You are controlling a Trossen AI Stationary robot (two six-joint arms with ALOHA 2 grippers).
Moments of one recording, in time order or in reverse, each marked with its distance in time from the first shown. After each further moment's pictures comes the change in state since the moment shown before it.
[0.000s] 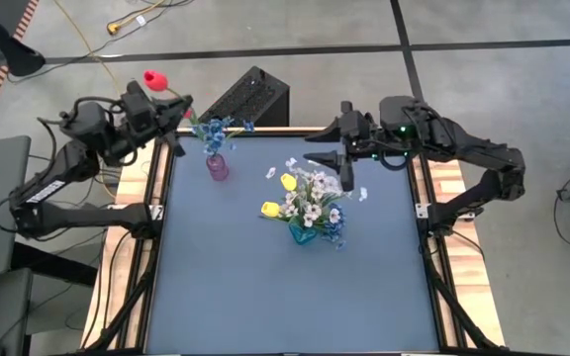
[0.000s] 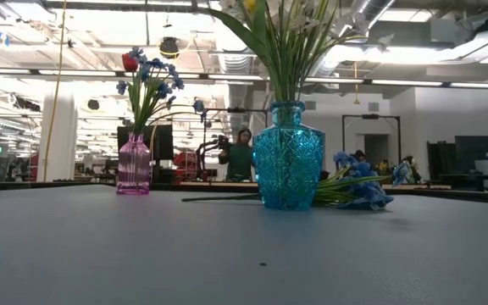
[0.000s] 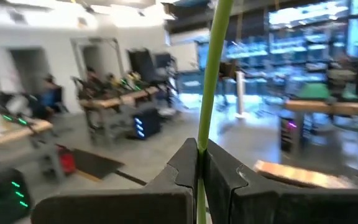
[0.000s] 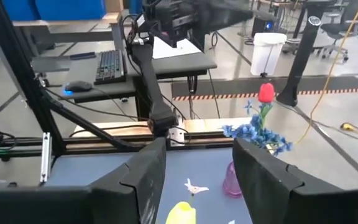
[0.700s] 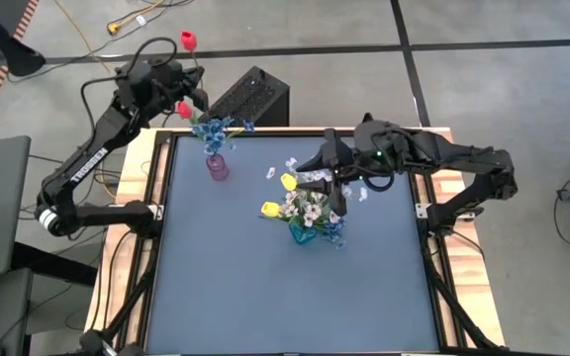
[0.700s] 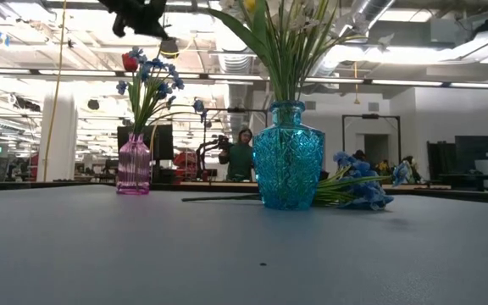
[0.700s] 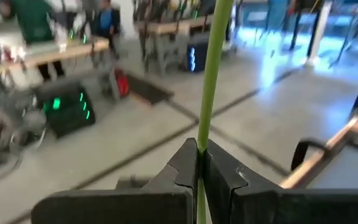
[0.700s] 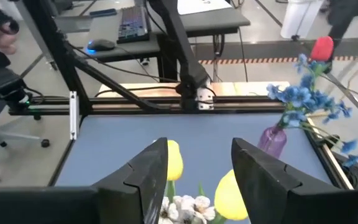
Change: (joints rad) left arm 0.521 0.289 0.000 0.037 0.238 -0.072; right arm 0.098 0.067 -0.001 -0.097 0.000 0.039
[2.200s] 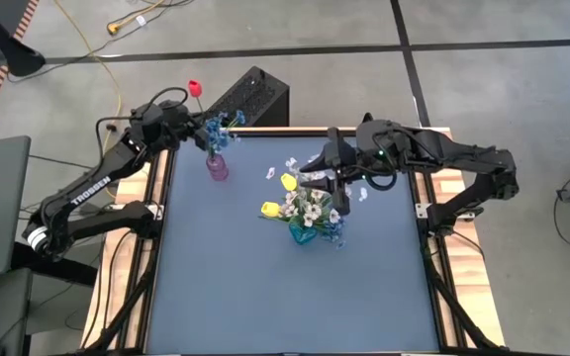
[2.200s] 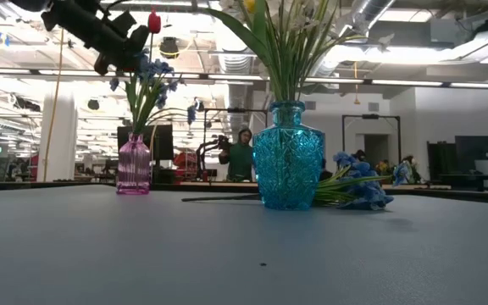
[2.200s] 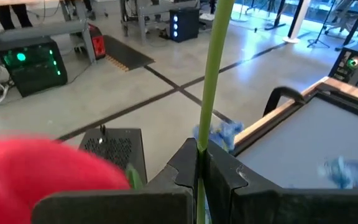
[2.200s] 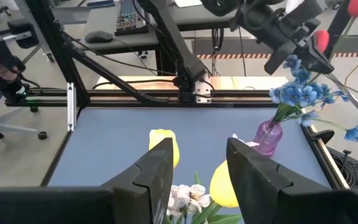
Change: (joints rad) left arm -0.053 -0.229 -0.468 0.107 0.014 -0.115; right arm 0.001 -0.012 0.000 -0.038 0.001 -0.020
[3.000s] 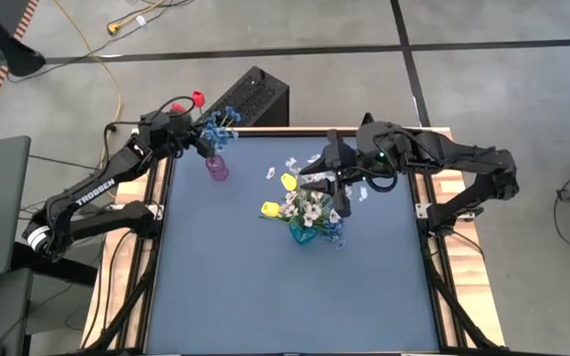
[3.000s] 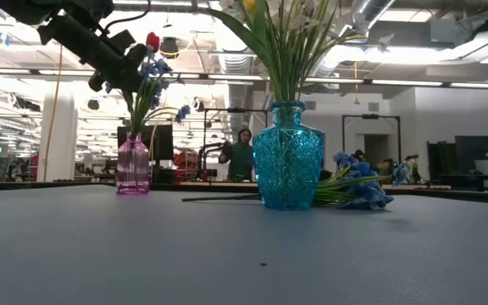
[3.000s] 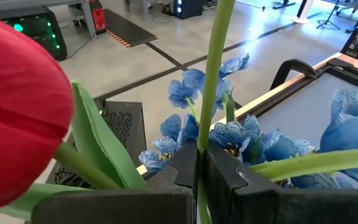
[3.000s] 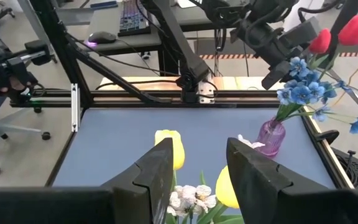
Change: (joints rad) left arm 0.000 -0.001 -0.099 -0.009 0.001 -0.026; right arm 0.011 0.000 0.001 0.001 -0.001 0.010
